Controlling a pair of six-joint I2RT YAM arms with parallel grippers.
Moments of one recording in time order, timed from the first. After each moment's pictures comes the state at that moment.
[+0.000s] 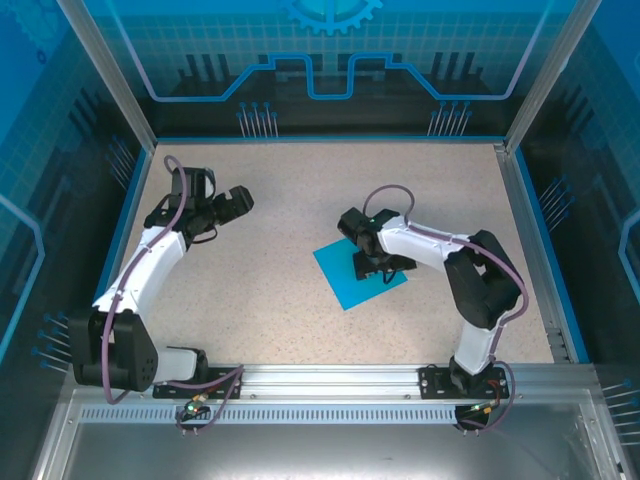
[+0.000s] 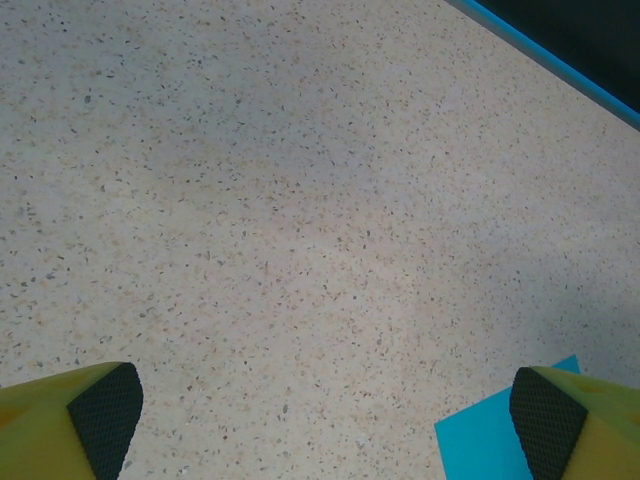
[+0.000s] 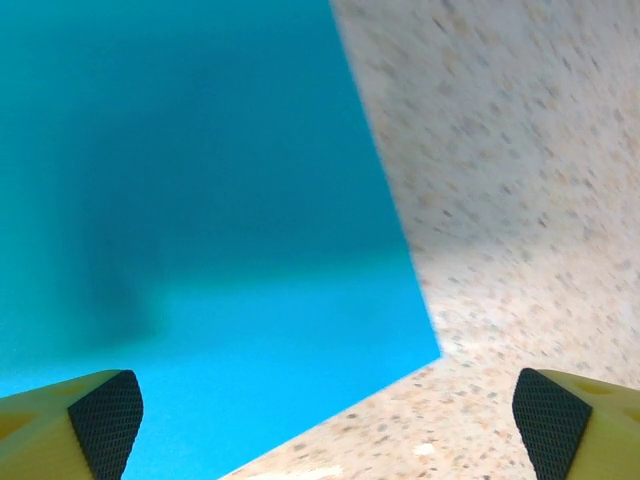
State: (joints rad) left arm -0.04 1.32 1.04 -0.51 0.14 -0.54; right arm 0.67 1.80 1.24 -0.99 0.30 0.57
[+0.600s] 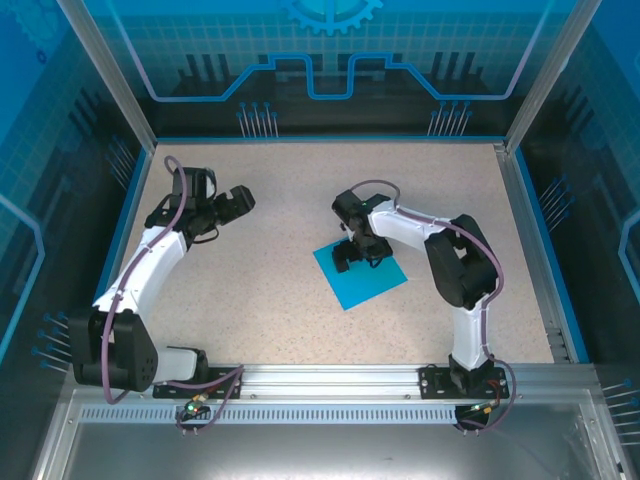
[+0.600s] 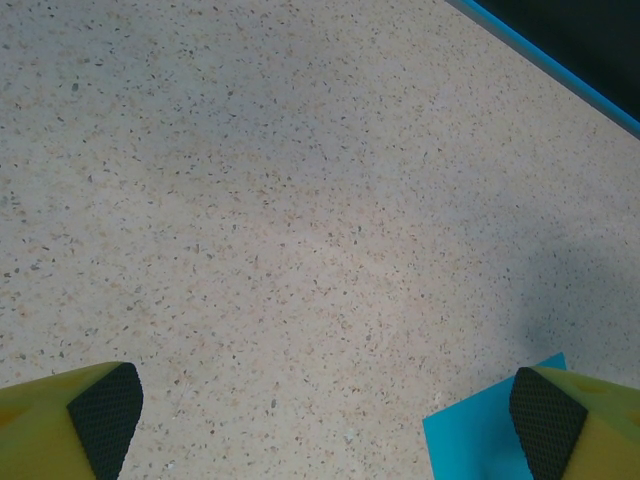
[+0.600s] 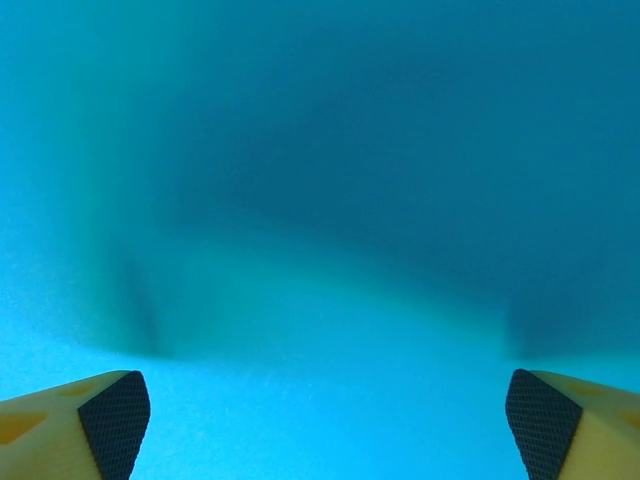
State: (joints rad) left arm -0.04 1.32 1.04 -0.51 0.15 -0.56; right arm 0.61 2.00 1.42 -0.93 0.02 0.29
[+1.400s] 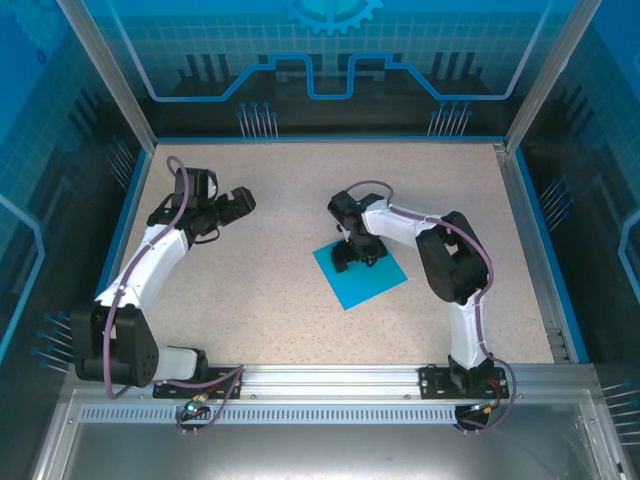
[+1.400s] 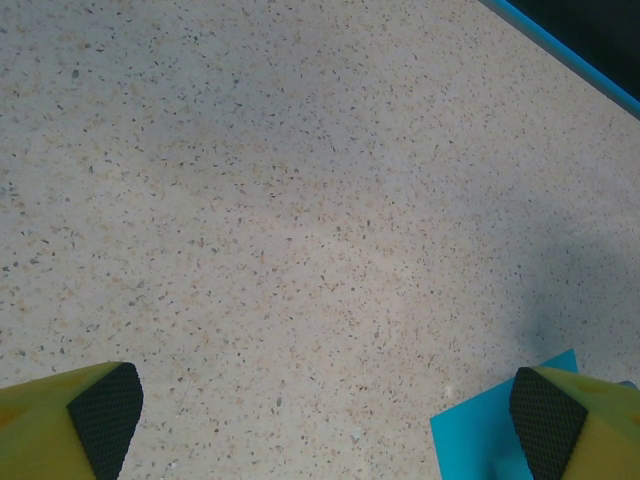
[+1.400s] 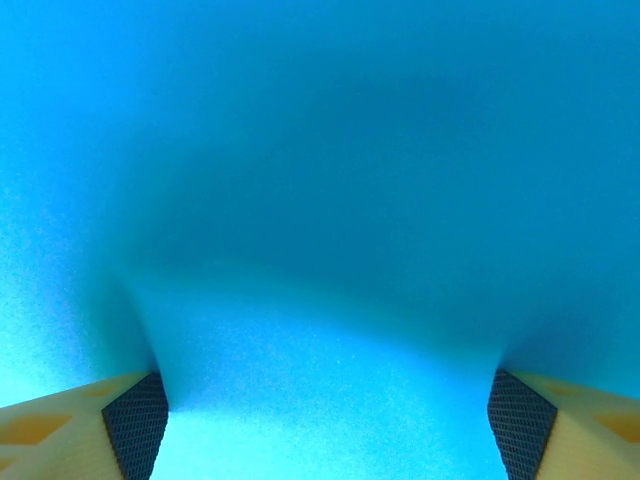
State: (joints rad) left arm -0.04 1.35 1.04 -0.51 0.15 -0.56; right arm 0.62 2.06 1.46 -0.94 0.03 0.29
